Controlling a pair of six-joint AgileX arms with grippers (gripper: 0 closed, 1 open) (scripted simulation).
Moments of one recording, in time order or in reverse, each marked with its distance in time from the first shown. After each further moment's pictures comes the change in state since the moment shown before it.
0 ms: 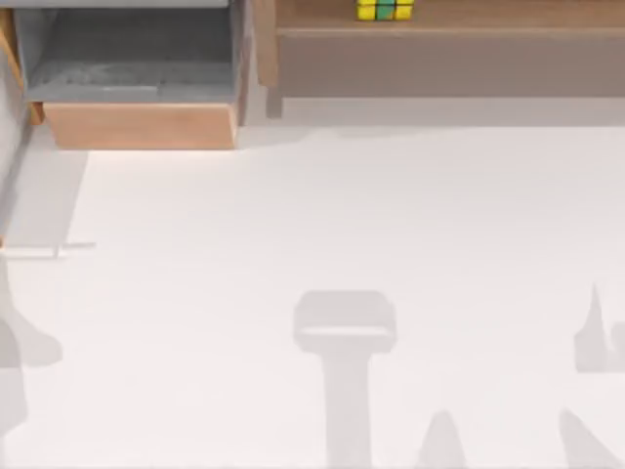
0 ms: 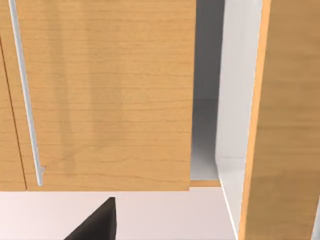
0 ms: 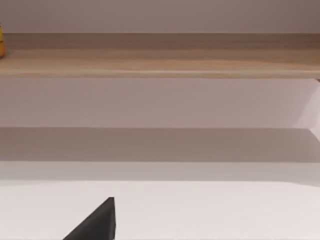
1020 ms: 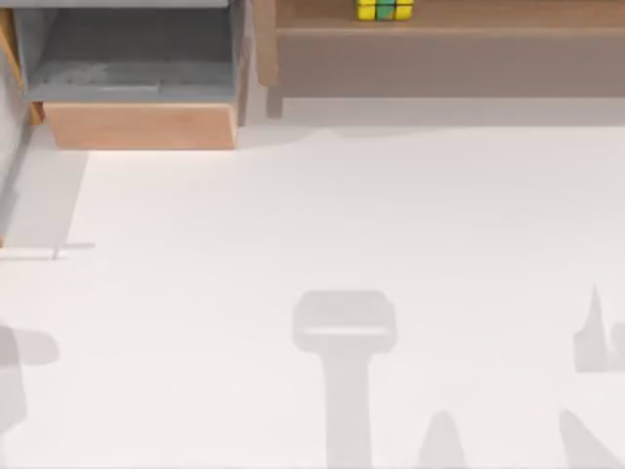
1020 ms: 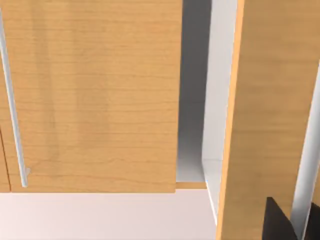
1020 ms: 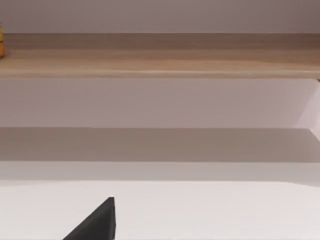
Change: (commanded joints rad) left arm 0.000 0.000 0.000 0.000 0.000 0.000; right arm 0.000 0.000 0.000 0.000 0.000 0.000
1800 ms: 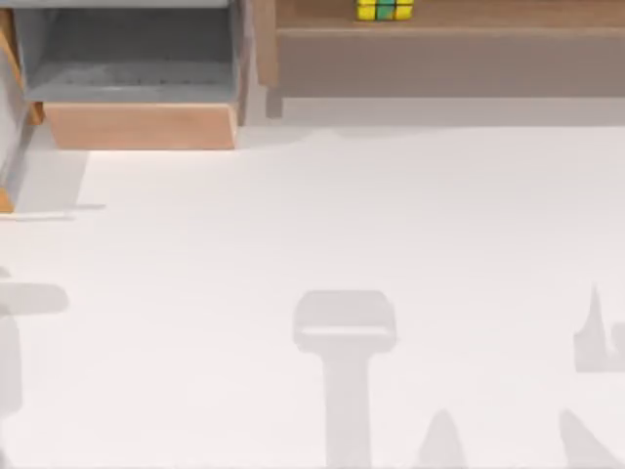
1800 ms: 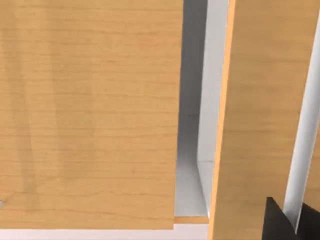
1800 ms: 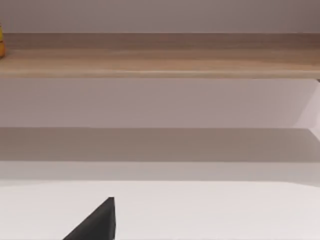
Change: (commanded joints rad) left arm -0.090 -0.084 -0.178 0.112 0.088 -0.005; right arm 0.000 0.000 0.000 0.000 0.000 0.000
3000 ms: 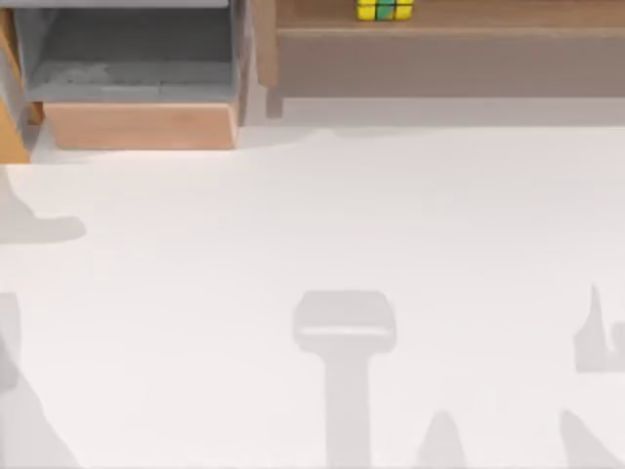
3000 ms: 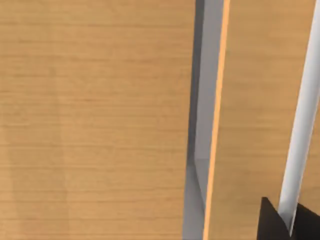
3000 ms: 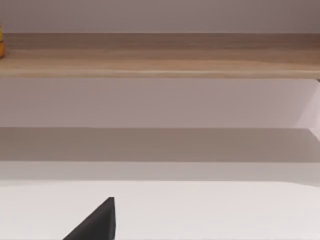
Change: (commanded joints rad) left arm -0.106 -0.144 -0.306 0.178 0.111 0.000; right arm 0.000 0.000 0.000 0.000 0.000 0.000
